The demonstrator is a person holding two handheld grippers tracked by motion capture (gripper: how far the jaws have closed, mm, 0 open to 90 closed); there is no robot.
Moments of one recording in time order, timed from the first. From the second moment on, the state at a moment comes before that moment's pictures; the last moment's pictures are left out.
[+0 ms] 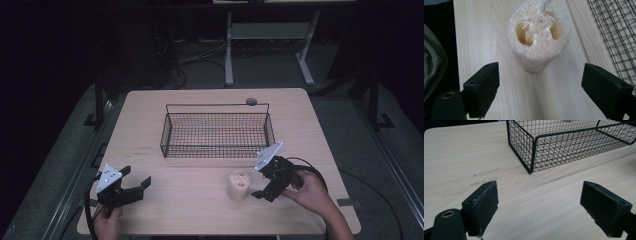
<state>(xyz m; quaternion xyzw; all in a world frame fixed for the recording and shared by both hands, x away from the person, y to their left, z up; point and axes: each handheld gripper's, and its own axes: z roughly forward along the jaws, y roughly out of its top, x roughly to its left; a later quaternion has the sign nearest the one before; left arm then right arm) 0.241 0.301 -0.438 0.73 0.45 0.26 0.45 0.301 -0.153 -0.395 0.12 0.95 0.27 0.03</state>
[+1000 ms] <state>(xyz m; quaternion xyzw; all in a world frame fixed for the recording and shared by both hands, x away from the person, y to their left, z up) 0.240 0.304 -0.438 0.72 0.45 0.26 0.46 0.323 -0.101 -0.395 0.08 0.97 0.22 -0.01</state>
